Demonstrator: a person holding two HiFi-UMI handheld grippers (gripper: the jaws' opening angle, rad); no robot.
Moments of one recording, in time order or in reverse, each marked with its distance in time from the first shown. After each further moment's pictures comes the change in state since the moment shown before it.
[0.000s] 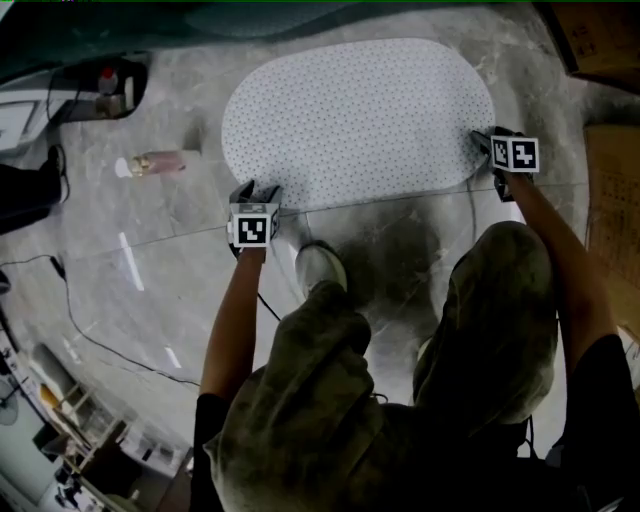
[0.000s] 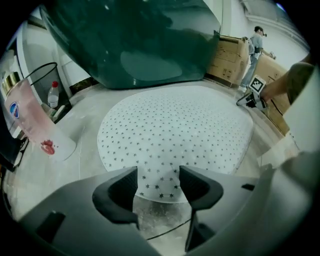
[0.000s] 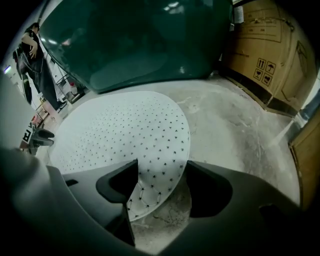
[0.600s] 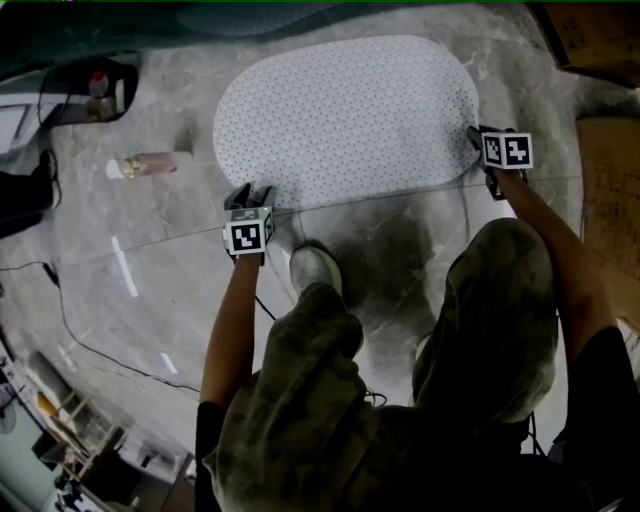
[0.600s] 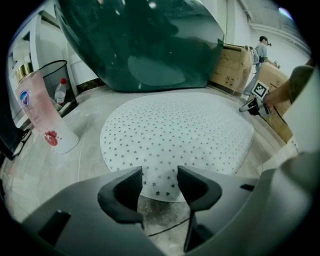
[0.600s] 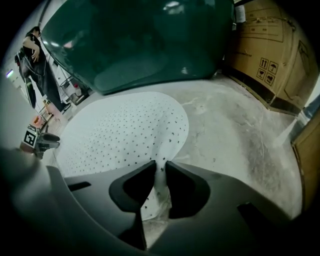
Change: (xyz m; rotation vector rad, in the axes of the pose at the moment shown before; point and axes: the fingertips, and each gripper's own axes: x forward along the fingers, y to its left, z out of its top) left arm -0.004 -0.003 -0.003 -0.070 -0.064 0.007; right arm -0.007 0.020 0.001 0.011 0.004 0.050
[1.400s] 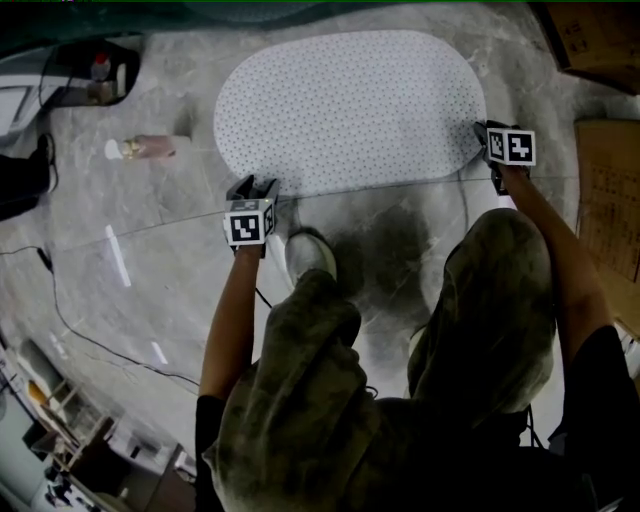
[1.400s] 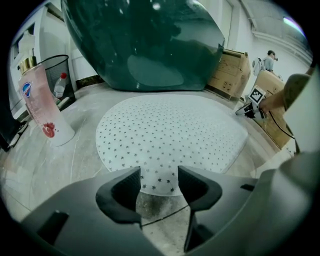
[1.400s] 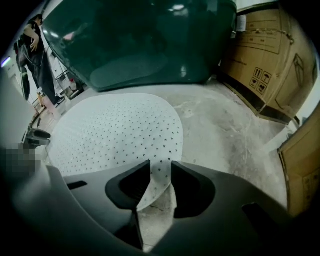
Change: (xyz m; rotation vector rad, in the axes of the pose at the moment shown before) left arm -0.007 -0.021 -0.010 -0.043 -0.012 -0.059; right arm -0.016 -0.022 -0.002 -0.049 0.002 -0.101
